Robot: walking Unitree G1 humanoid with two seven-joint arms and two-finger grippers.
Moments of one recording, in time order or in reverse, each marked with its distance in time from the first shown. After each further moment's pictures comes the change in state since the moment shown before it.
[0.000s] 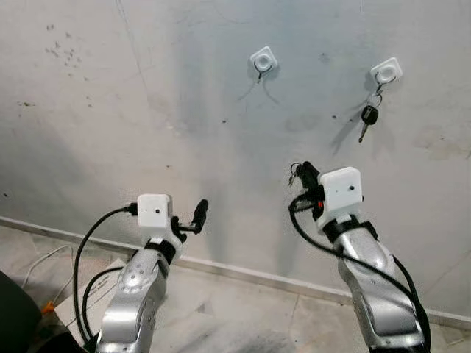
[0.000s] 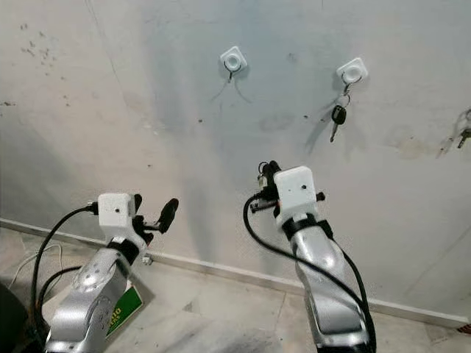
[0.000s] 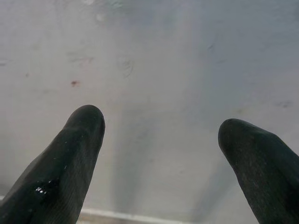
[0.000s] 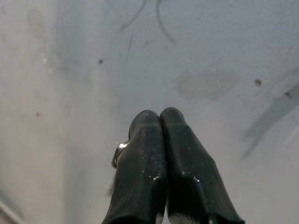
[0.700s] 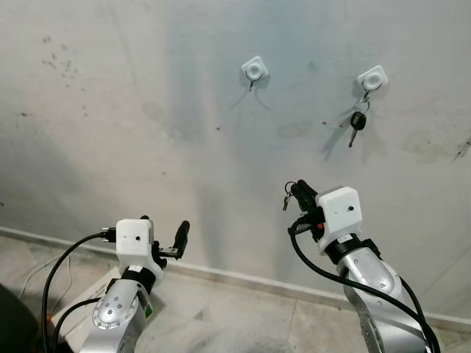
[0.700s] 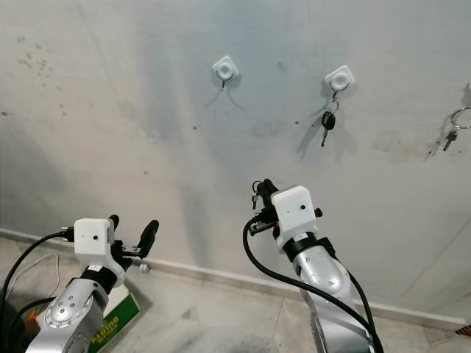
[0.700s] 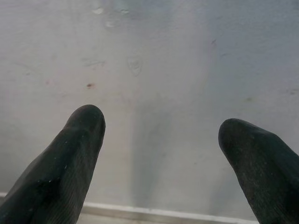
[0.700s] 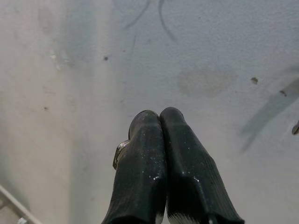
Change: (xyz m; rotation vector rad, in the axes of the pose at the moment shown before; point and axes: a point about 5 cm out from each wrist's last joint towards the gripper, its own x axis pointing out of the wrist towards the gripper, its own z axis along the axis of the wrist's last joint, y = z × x) left arm -0.031 0.012 -0.006 0.066 0.022 0.023; right arm -0.013 0.005 -0.007 -0.007 0.022 0.054
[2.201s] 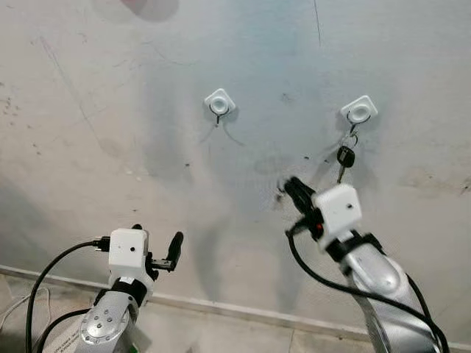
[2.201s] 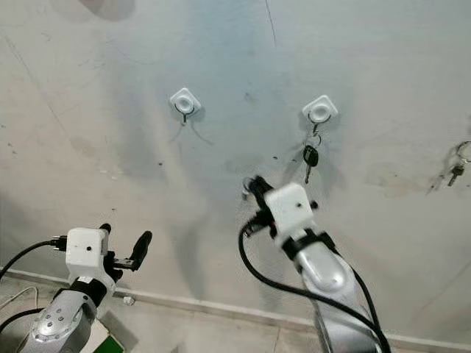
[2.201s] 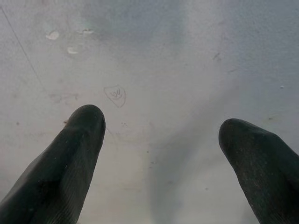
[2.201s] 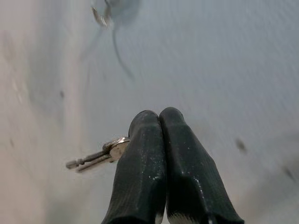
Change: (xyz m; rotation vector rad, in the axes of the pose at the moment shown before) left arm -0.021 0.010 -0.001 0.093 0.031 0.001; right arm 0.012 0.009 0.029 -0.011 -0.100 0.120
